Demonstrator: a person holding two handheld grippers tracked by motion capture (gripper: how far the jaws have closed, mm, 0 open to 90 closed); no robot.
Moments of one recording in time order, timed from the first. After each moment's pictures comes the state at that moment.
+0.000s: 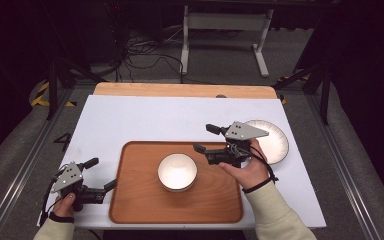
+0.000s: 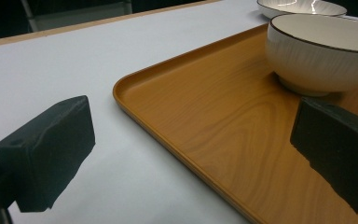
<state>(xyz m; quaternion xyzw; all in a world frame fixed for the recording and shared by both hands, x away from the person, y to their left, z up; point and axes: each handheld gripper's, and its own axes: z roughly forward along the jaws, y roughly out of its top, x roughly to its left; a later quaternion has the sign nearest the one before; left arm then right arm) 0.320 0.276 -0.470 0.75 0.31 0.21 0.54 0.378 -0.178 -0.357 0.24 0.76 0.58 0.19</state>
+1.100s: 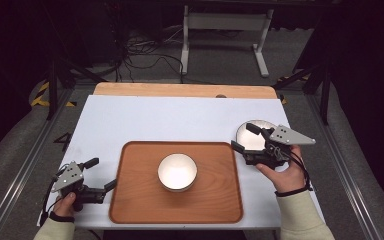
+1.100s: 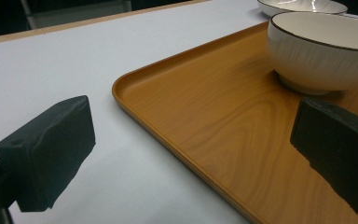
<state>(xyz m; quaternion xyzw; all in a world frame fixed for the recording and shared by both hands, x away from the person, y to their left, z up) 0.321 0.275 -0.470 0.75 0.31 0.20 0.54 0.365 -0.272 -0.359 0.29 0.72 0.59 0.23</state>
